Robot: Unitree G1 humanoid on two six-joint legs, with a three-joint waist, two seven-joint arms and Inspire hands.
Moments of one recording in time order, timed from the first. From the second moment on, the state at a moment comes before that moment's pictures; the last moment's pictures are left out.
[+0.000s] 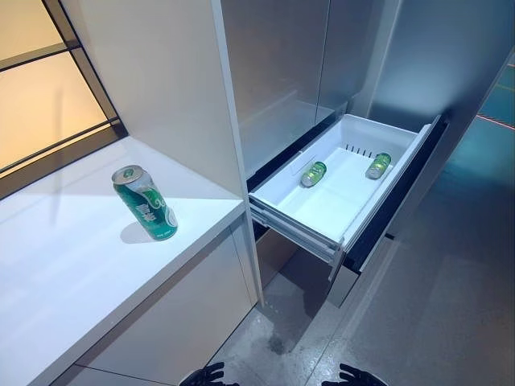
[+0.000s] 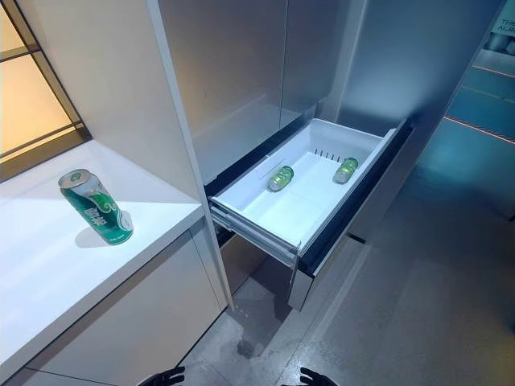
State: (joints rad) left arm 0.05 0.21 -0.23 1.23 -0.26 -0.16 -0.21; right arm 0.03 -0.23 0.13 1.28 0.26 -0.14 0.19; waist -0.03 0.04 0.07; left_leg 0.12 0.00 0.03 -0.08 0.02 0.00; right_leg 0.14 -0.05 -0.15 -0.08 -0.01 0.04
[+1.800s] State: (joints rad) left arm -0.11 0.46 0.03 -0.22 -1.05 -0.36 -0.48; right arm 0.06 -0.26 0.16 1.27 0.24 -0.16 0.14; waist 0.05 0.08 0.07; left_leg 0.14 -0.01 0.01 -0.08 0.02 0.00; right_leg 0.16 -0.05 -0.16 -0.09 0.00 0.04
